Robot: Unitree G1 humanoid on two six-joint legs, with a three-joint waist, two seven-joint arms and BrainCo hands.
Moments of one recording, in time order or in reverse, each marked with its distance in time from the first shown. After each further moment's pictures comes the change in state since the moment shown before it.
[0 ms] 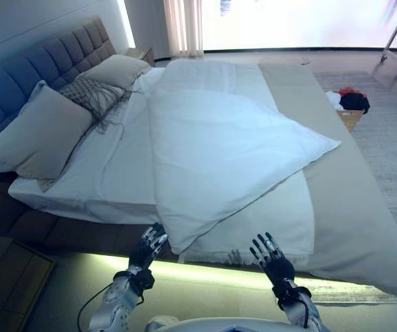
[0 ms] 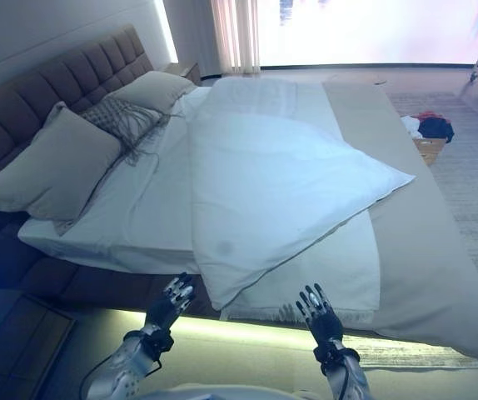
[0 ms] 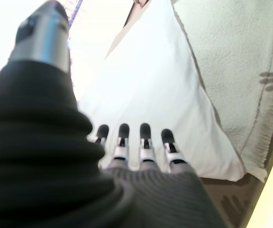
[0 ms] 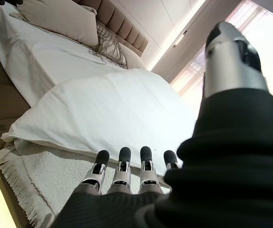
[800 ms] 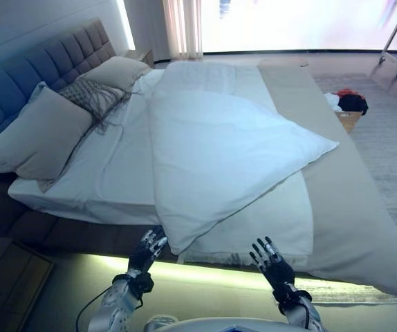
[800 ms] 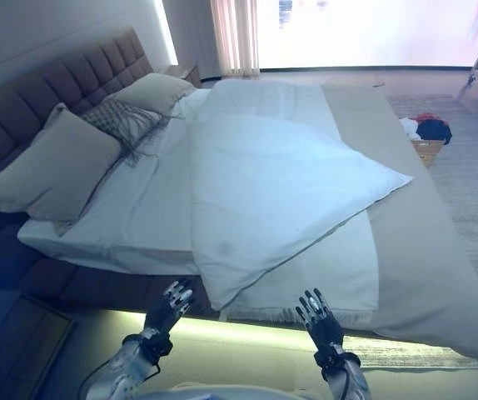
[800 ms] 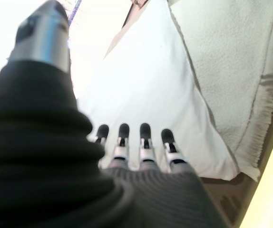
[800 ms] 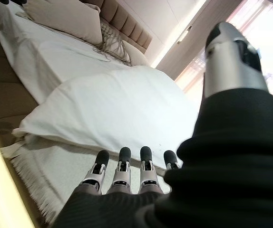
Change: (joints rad) left arm 0.009 0.017 0.000 -0.003 -0.004 -0.001 -0.009; right arm 0.017 -0.008 -0.004 -0.001 0.000 0.037 0.005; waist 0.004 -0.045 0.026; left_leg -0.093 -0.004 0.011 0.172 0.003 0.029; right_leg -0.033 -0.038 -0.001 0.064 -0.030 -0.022
